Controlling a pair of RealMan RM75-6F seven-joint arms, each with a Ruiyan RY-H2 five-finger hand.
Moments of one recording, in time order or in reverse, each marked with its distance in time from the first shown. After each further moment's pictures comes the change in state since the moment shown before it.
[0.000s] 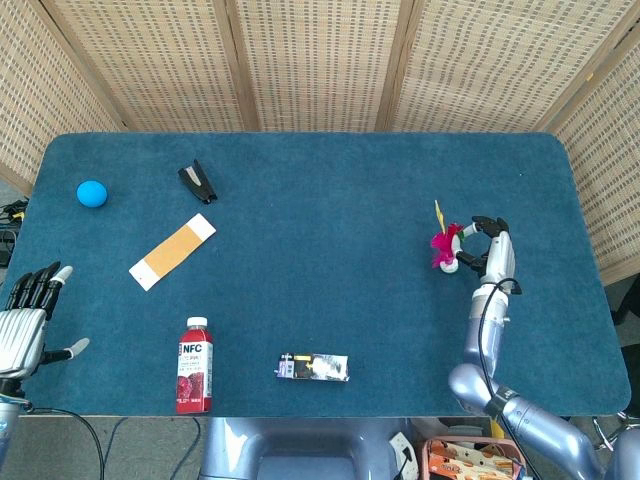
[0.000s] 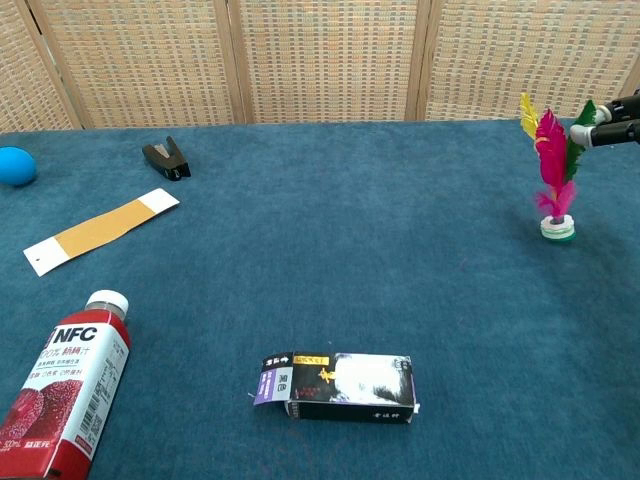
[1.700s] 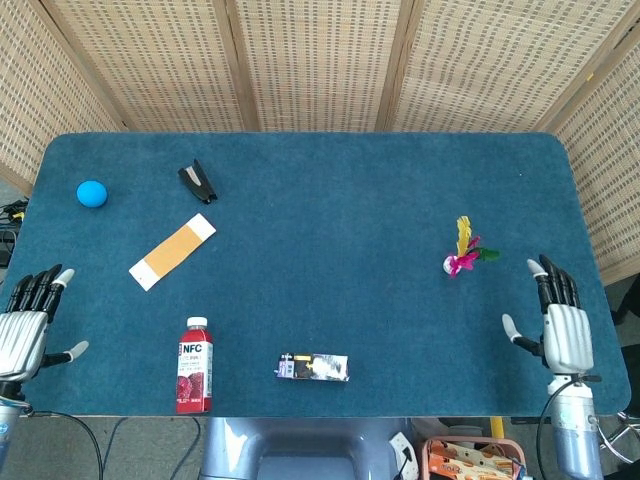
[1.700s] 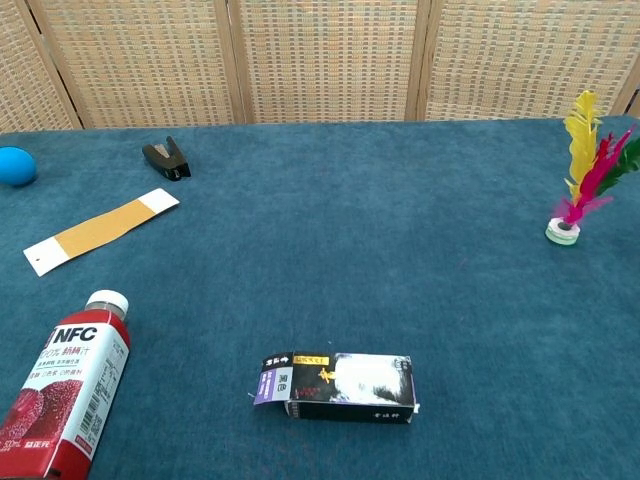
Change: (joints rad) left arm 0.006 0.006 0.009 -0.017 0.007 0.006 0.053; right arm -0.389 0.362 -0.506 -0.158 -0.769 0.299 0.070
